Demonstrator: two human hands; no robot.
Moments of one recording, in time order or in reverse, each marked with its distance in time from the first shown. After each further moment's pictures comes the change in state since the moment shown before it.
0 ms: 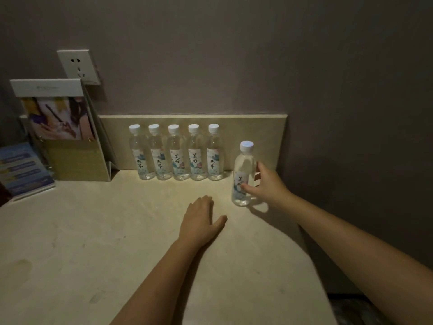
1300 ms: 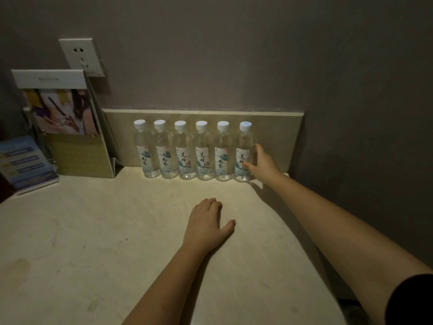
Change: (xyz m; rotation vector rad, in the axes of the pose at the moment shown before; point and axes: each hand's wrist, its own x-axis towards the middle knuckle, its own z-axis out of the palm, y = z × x) left_hand 0.006 -0.006 0.009 0.076 0.053 0.076; right_hand 0.092 0.009 0.030 -0.003 0.037 0.077
